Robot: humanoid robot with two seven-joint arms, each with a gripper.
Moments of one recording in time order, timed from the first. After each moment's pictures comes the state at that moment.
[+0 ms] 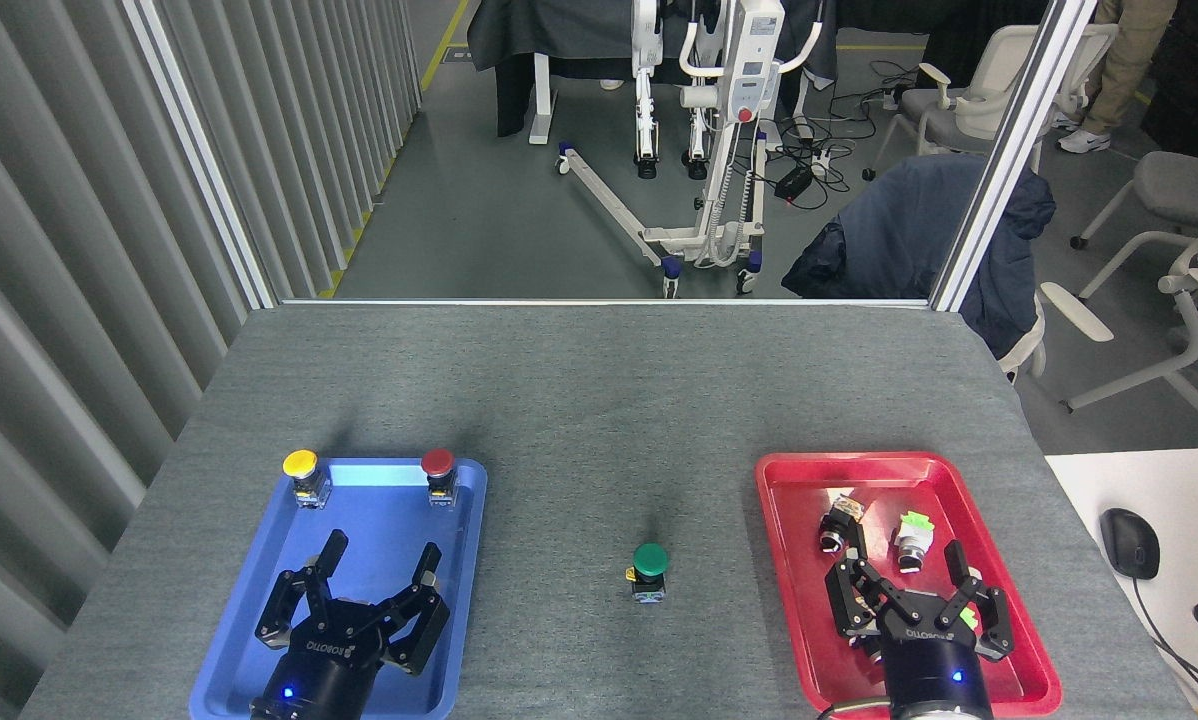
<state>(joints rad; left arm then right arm) 0.10 -0.08 0.12 -1.71 -1.45 -0.35 0.07 0.04 0.15 -0.21 -1.59 1.53 -0.10 -0.05</state>
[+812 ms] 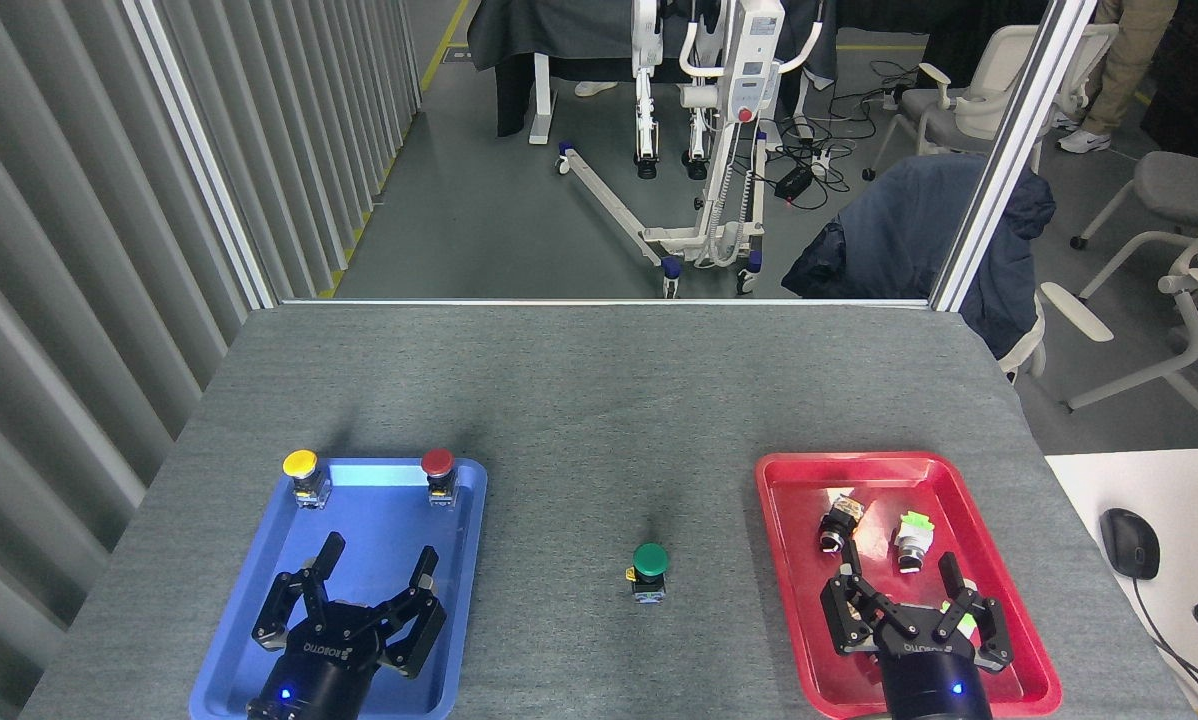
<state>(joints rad) 0.10 -0.07 0.12 -1.71 -1.46 -0.35 0.06 0.08 0.14 -0.19 -1.64 1.53 -0.10 0.01</state>
